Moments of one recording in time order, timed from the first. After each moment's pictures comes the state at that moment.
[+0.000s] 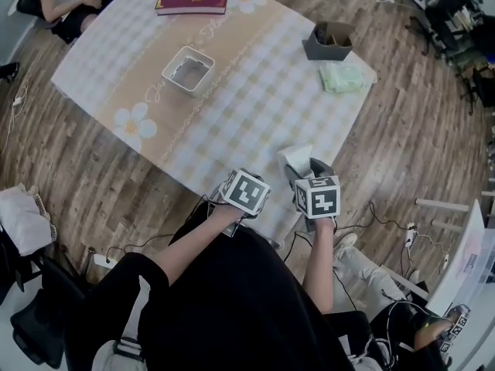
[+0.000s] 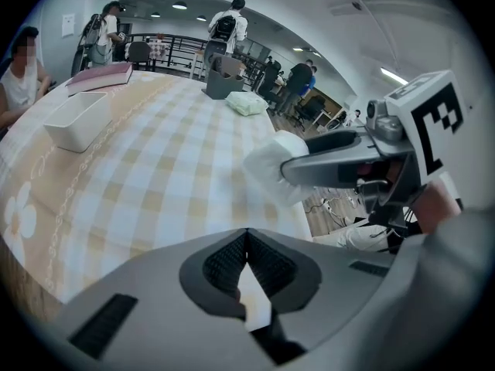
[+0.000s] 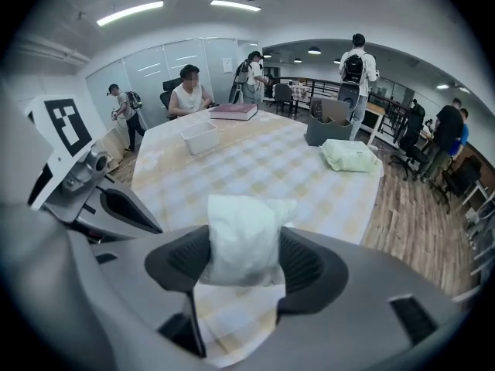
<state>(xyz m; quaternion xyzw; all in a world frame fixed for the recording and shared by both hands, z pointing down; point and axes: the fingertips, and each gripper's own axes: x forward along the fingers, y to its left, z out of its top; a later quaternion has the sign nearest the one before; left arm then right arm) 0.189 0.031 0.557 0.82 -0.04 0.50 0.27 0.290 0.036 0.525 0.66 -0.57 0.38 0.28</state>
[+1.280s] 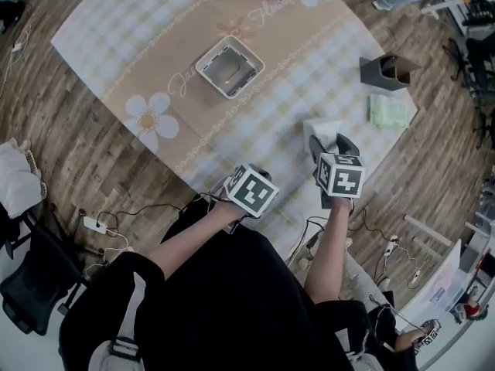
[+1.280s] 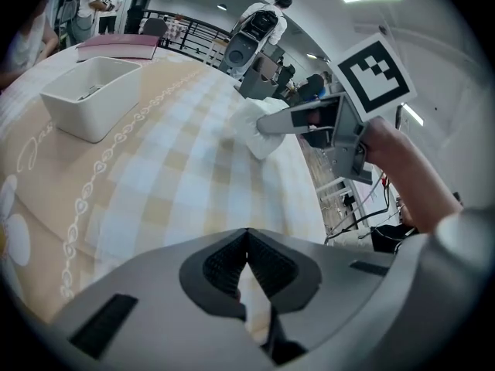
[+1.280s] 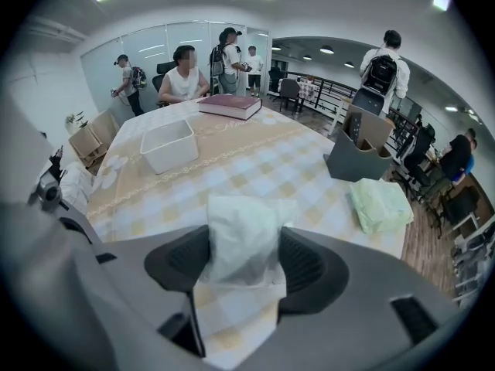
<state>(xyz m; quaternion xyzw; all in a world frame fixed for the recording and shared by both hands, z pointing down) 0.175 -0.074 0.580 0.80 -0.02 0.50 0.34 0.339 -0.138 0.551 0.66 -0.56 0.37 0.34</state>
